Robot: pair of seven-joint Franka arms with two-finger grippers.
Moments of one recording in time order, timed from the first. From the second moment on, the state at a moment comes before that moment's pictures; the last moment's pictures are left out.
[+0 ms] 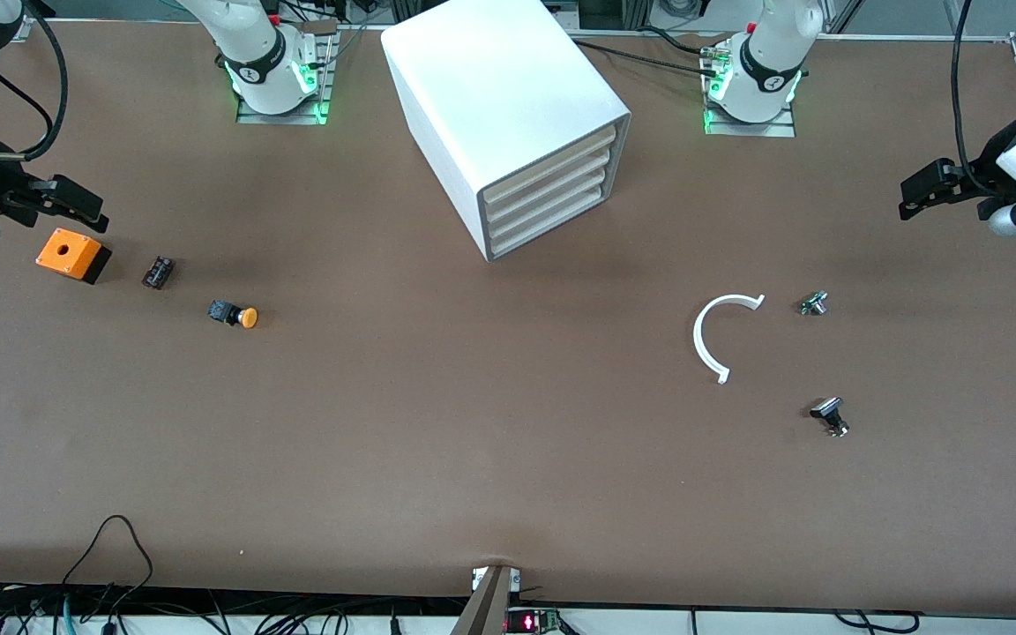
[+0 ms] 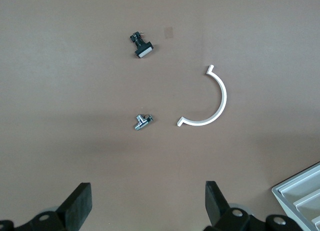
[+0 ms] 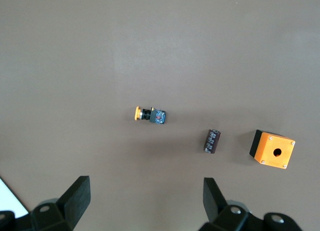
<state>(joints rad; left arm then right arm) 0.09 -0.04 -0.09 -1.68 0.02 1.58 0.01 -0.02 -0.07 -0.02 -1.80 -0.01 1.73 0.04</state>
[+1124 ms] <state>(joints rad) 0.09 -0.04 -0.09 -1.68 0.02 1.56 0.01 -0.02 -0.07 -0.02 -1.82 -0.01 1.73 0.04</state>
